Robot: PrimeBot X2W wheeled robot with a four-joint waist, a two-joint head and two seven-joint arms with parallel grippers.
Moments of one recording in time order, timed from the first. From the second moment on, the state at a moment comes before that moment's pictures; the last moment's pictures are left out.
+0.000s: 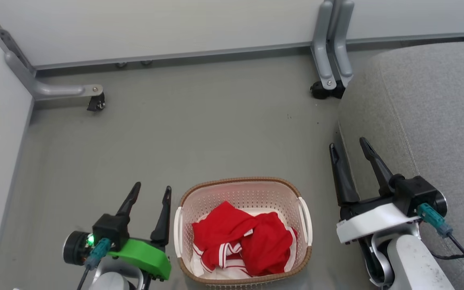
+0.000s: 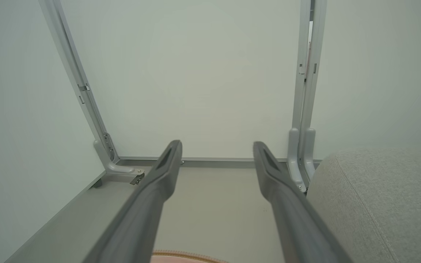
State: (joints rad) left arm -0.13 0.09 -0.21 0.36 -0.20 -0.13 -0.26; right arm -0.15 -0.05 0.12 0.16 0.15 0.13 -0.26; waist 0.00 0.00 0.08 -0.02
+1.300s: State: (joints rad) left arm -0.92 0.14 -0.96 1.16 -0.10 -0.13 -0.11; right arm -0.45 -0.05 0.17 -0.07 0.26 0.13 -0.26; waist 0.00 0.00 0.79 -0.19
